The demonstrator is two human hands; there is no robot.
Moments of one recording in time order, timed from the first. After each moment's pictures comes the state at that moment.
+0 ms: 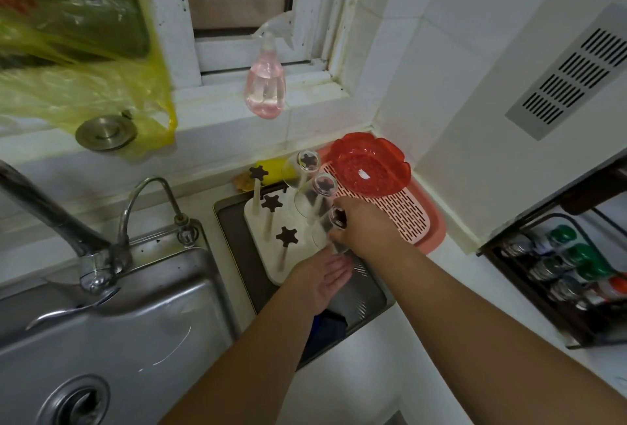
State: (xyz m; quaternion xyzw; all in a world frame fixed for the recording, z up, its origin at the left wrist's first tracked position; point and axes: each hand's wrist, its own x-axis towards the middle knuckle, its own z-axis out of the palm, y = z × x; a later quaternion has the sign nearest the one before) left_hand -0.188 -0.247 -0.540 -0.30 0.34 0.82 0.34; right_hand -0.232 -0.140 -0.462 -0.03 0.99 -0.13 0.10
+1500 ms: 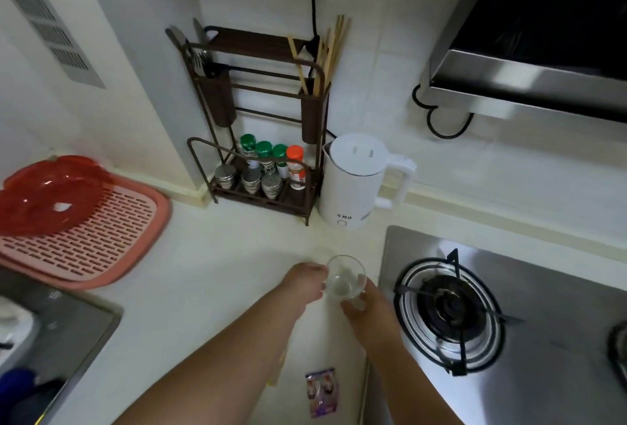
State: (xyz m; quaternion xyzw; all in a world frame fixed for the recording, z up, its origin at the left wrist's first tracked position) left_hand 0.053 0.200 -0.557 0.02 0.72 0.45 0.53; right_hand 0.207 0.248 -0.577 0.46 0.73 -0.50 -0.11
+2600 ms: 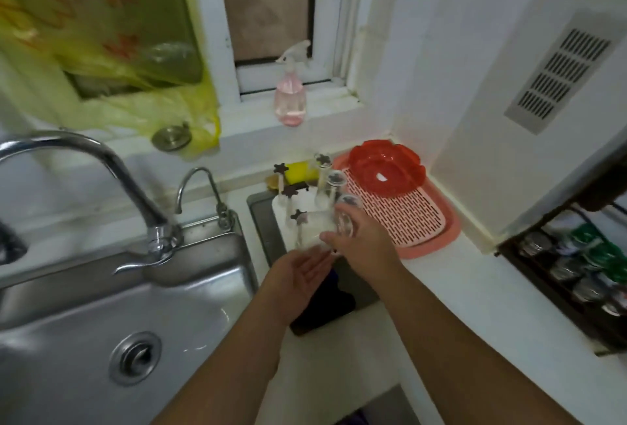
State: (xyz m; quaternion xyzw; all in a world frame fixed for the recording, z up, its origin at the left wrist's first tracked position) left_hand -0.110 -0.299 -0.509 -0.28 0.30 0.89 0.20; right_hand -0.129 -0.152 -0.435 0.02 0.87 -0.48 0.06
